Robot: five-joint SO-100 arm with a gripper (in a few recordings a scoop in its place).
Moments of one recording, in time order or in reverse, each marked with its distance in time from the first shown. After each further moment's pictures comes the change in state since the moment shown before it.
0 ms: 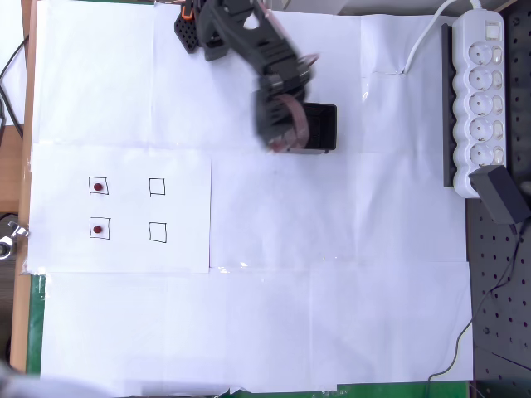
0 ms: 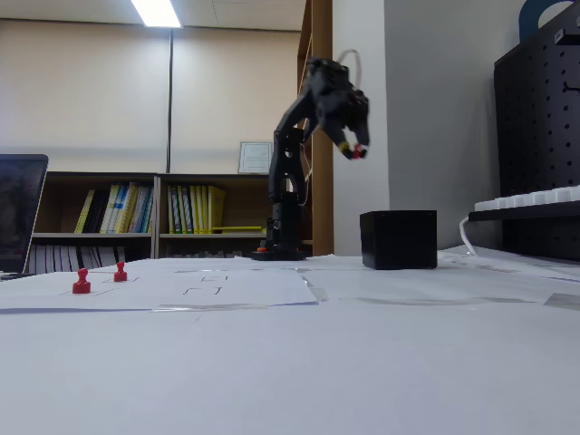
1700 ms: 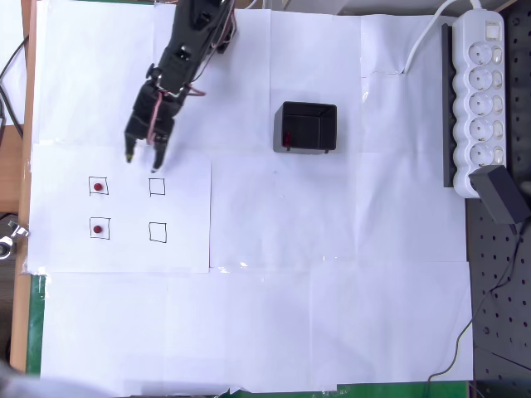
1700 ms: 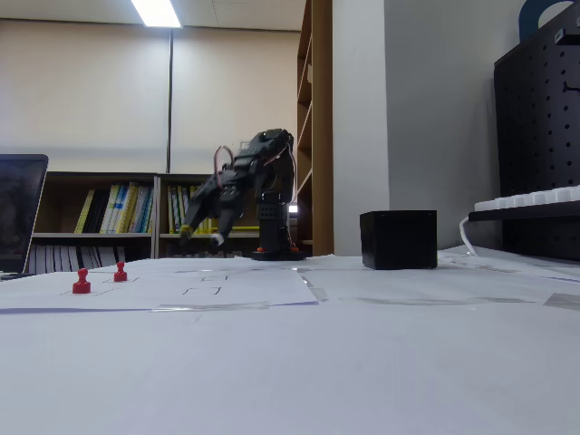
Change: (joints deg) arm 67.1 0.0 -79.6 -119.6 28.6
